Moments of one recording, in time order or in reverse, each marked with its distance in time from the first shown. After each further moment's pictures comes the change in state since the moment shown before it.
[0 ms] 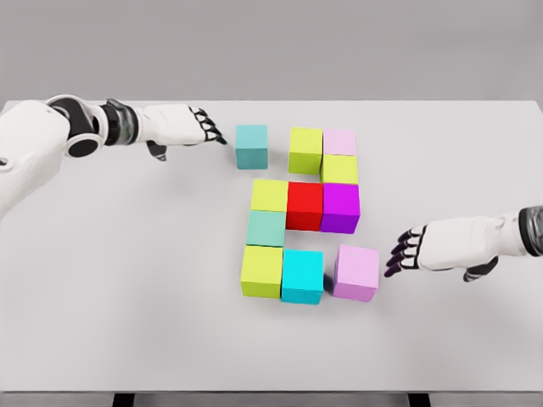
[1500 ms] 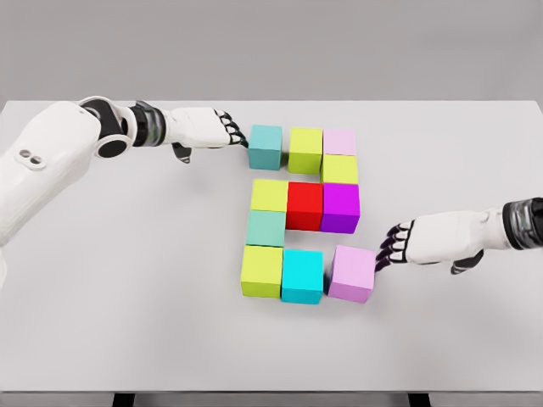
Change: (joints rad) left arm -0.002 -0.094 0.002 0.043 -0.009 0.000 -0.001; right arm -0.005 0.061 -0.010 0.042 0.029 0.000 0.000
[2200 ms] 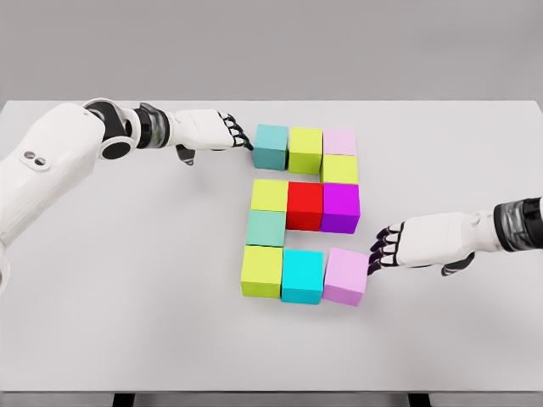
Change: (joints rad) left arm 0.003 -0.008 0.000 -0.002 -0.001 0.000 0.000; right arm -0.003 0.015 -0.002 -0.036 0.003 0.000 0.000
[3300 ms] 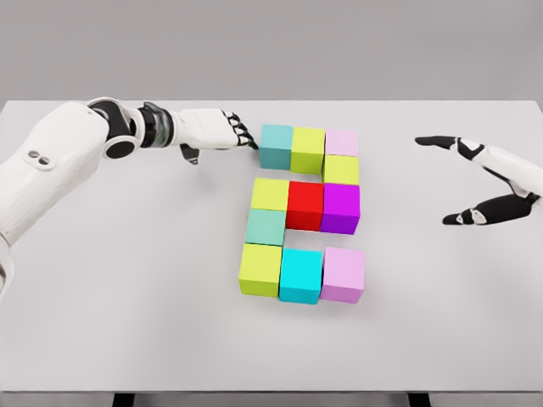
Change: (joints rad) left arm -0.009 -0.009 0.006 0.001 0.003 0.000 0.001; right arm 0.692 0.235 -0.969 0.189 -0.658 0.000 0.000
